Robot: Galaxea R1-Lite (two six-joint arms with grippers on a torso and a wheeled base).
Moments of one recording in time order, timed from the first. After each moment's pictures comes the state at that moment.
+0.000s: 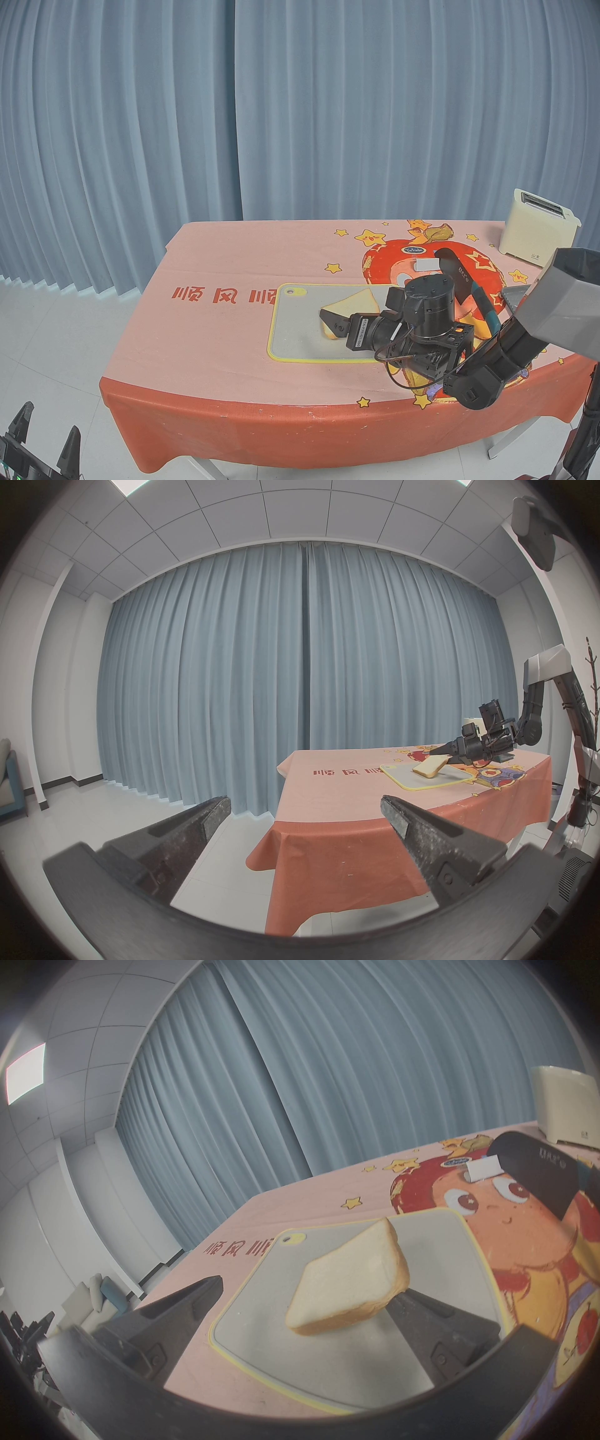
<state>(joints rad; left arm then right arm) 0.00 0.05 -0.02 0.00 -0.01 0.00 0.69 2.12 -0.76 -0.98 -0.14 0.51</state>
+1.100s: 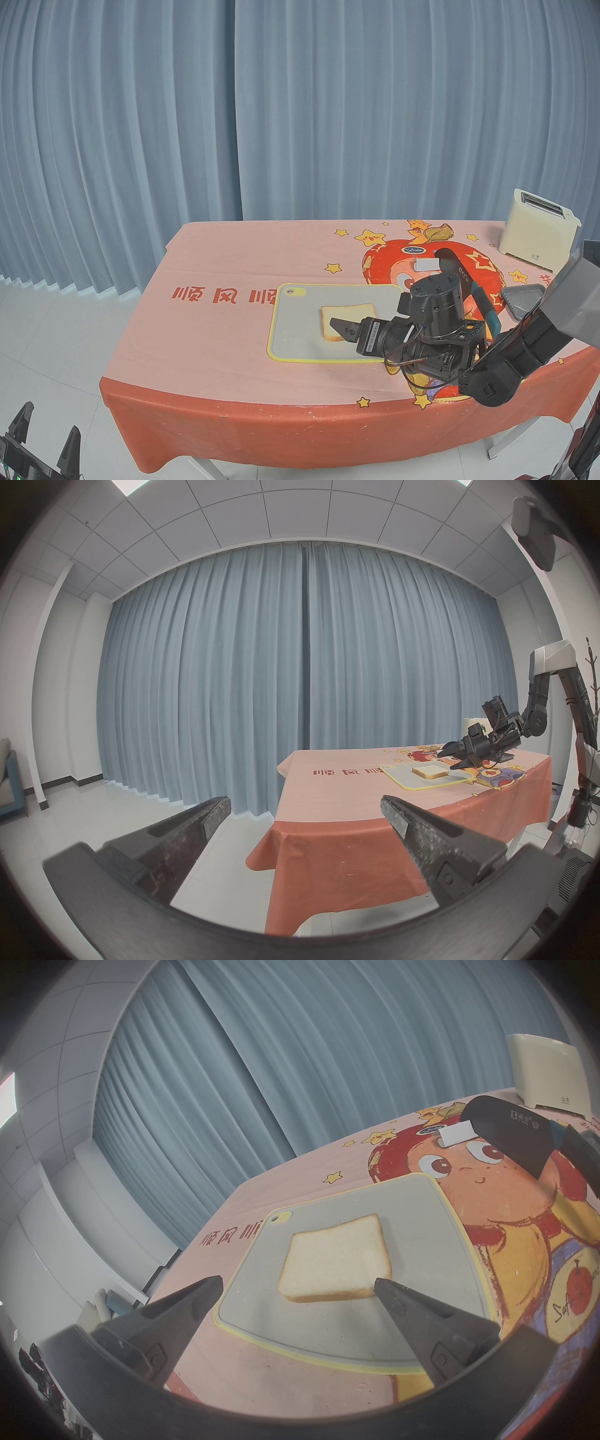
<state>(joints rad) 0.00 0.05 -0.02 0.00 -0.01 0.00 0.68 2.03 -0.73 -0.80 -0.15 0.65</state>
